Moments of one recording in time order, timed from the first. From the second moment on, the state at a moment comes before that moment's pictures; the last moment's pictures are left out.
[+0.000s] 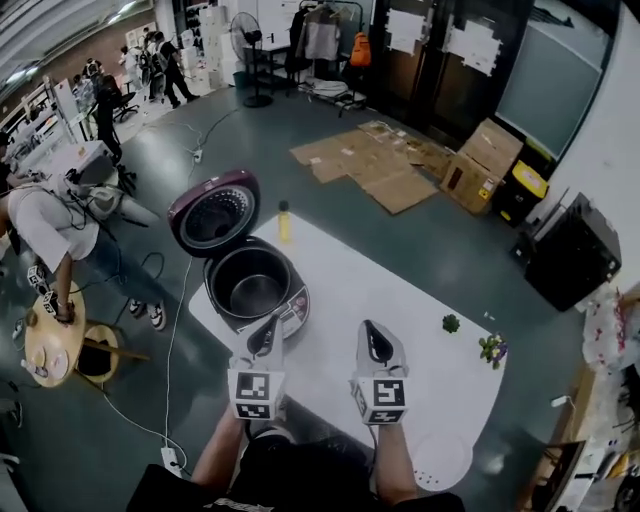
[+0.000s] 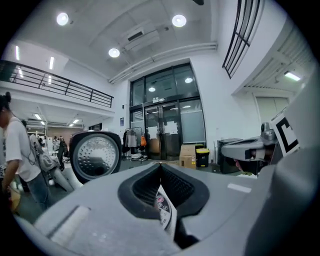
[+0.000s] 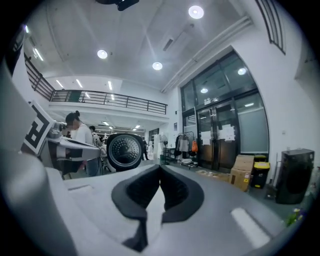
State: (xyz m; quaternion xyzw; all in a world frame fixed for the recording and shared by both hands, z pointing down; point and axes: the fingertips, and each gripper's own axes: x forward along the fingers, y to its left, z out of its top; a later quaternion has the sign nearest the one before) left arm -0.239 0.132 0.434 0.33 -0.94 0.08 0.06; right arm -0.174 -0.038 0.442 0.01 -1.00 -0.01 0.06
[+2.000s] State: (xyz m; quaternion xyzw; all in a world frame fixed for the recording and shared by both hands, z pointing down) left arm 0.213 -0.212 0.699 0.84 -0.43 0.25 0.22; right arm 0.399 -0.181 0.694 0.64 -0.70 0.23 0.21
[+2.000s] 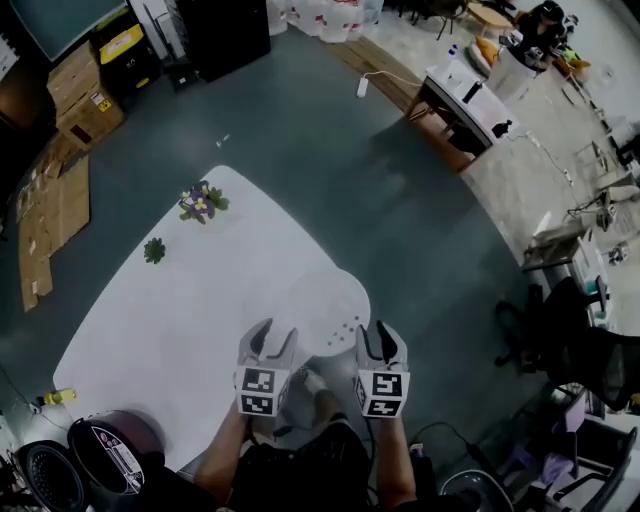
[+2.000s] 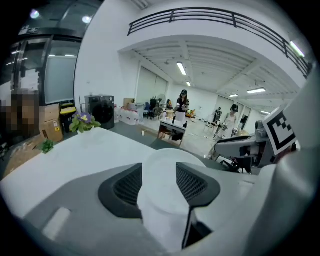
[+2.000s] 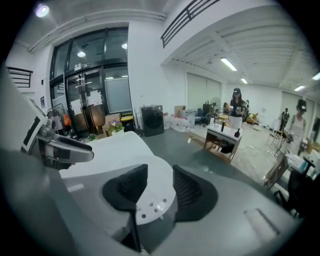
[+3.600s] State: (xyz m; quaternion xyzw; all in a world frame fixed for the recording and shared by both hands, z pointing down) left arm 0.206 -0.230 0.740 0.81 -0.46 0.29 0.22; right arm 0.389 -0.199 0.740 0.61 -0.71 0.27 0.24
